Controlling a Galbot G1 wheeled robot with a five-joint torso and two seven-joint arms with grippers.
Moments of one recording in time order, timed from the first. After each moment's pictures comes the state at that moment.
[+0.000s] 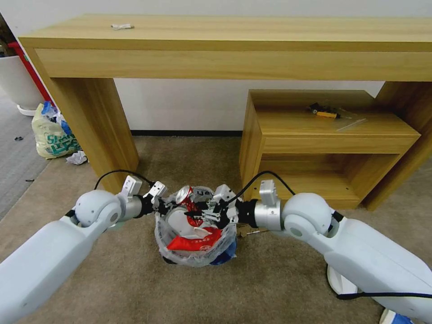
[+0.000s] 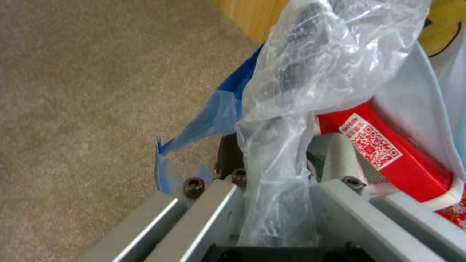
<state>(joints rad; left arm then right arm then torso) 0.70 -0.72 0.01 -1.73 -0.78 0.74 0.34 -0.59 0.81 -0.28 2.01 0.75 -0.56 -0.38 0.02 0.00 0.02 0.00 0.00</state>
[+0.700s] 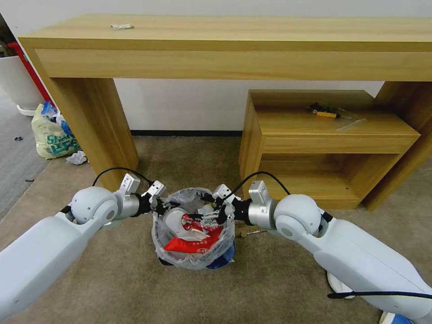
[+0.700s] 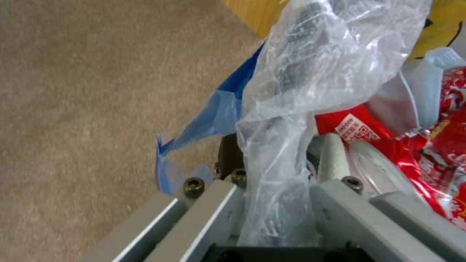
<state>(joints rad) 0.77 -0.66 -0.03 -1.78 -0.78 0.74 0.37 -0.60 0.86 -0.23 1.98 0.79 -0.60 -0.20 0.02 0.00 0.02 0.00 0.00</state>
